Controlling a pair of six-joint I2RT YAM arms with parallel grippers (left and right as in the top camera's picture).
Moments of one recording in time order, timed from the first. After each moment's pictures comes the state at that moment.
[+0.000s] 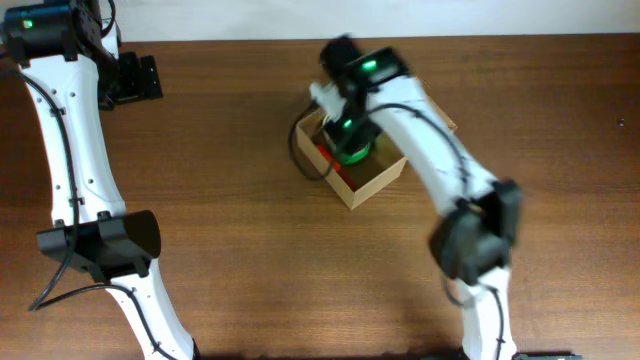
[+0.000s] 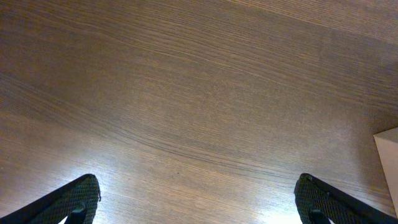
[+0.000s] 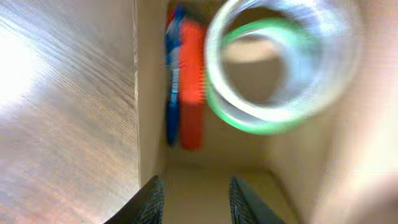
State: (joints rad) left arm 0.16 2.21 2.64 -1.68 -0.08 -0.08; right arm 0.45 2.19 2.22 -1.41 -0.06 -0.20
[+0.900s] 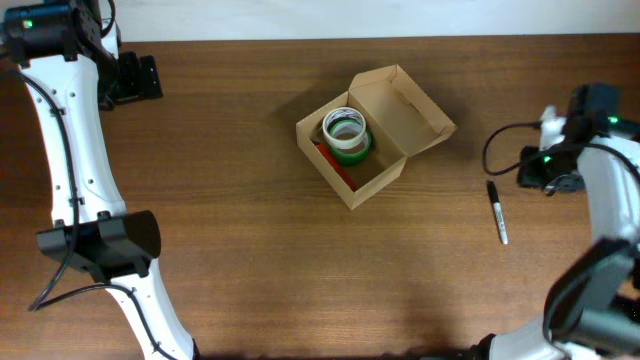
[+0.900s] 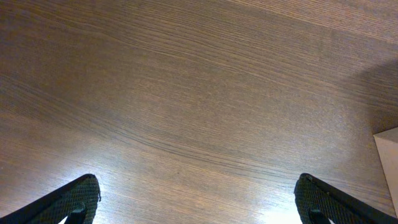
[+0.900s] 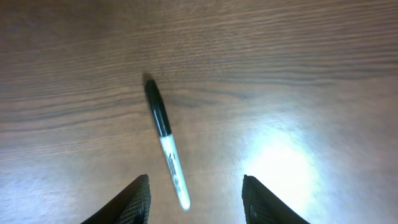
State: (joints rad) left arm 0.16 2.21 2.64 -1.68 -0.08 -0.08; right arm -0.35 1.78 1.40 -1.03 0.01 -0.20
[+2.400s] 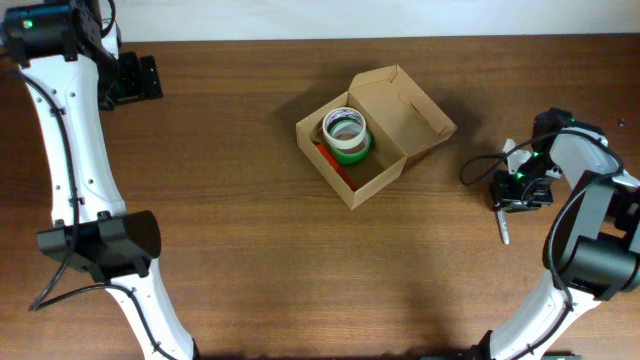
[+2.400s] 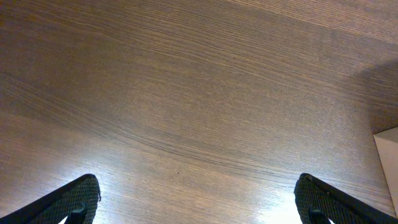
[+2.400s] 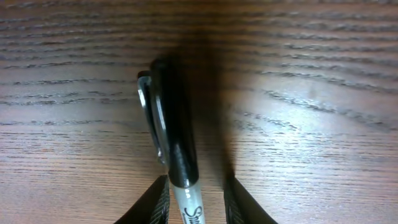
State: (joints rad) left arm 0.16 2.21 2.64 -1.68 -0.08 -0.08; right arm -0.34 2.07 1.40 -1.05 -0.04 -0.29
